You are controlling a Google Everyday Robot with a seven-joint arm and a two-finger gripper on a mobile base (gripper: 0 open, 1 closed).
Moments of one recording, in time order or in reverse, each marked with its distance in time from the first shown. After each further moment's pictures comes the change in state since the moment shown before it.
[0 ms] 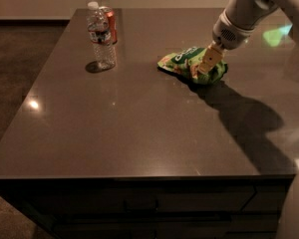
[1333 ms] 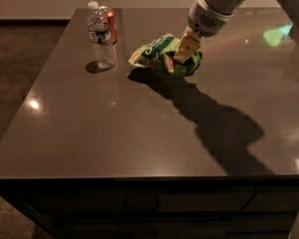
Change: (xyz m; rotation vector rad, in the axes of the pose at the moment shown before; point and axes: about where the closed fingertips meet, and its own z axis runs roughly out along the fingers) arm -0.070 0.053 -0.031 -0.031 -0.102 -0.189
